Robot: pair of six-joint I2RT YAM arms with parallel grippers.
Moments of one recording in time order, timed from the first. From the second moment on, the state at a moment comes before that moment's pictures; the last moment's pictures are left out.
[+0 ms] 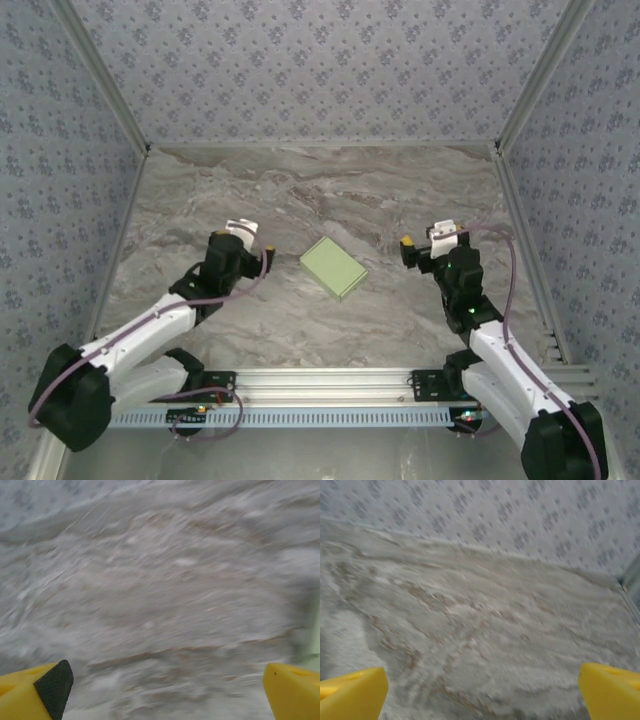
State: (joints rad) left arm -0.52 1.04 0.52 -0.06 -0.33 -0.01; right arm 0.24 0.77 0.29 0.22 0.13 -0.11
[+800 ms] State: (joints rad) left arm -0.04 1.31 0.36 0.52 0.10 -0.02; right arm -0.04 1.51 0.21 0.89 0.03 -0.02
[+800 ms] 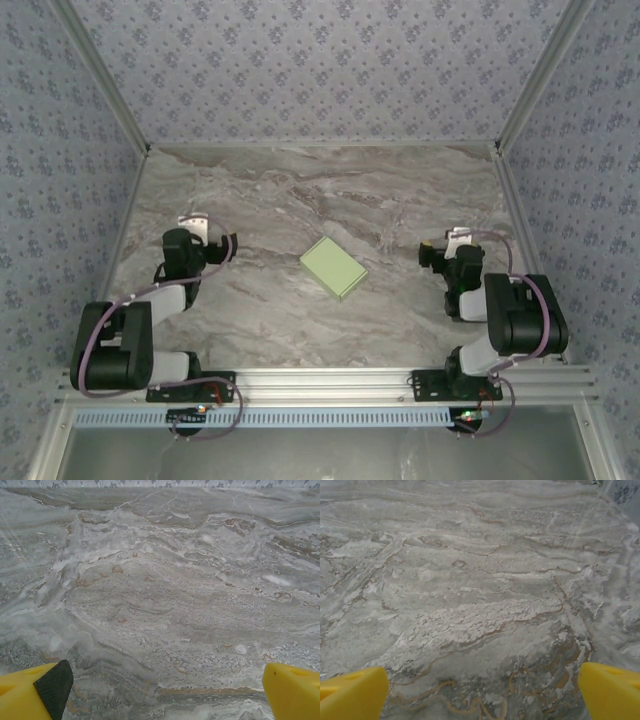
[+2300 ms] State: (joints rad) left arm 0.03 1.53 0.38 0.75 0.10 0.01; right arm -0.04 1.51 0.37 0.73 -0.01 -0.03
